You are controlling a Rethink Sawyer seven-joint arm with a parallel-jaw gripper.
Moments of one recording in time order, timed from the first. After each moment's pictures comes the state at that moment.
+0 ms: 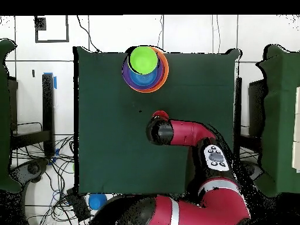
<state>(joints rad) -0.34 -0.49 0.02 1.67 -0.25 0.33 2.15</state>
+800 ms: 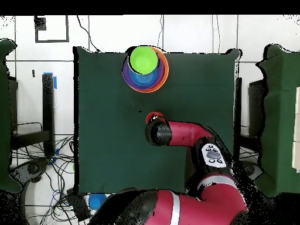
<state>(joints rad) -0.34 -0.47 0.03 1.67 -0.27 0.26 2.15</state>
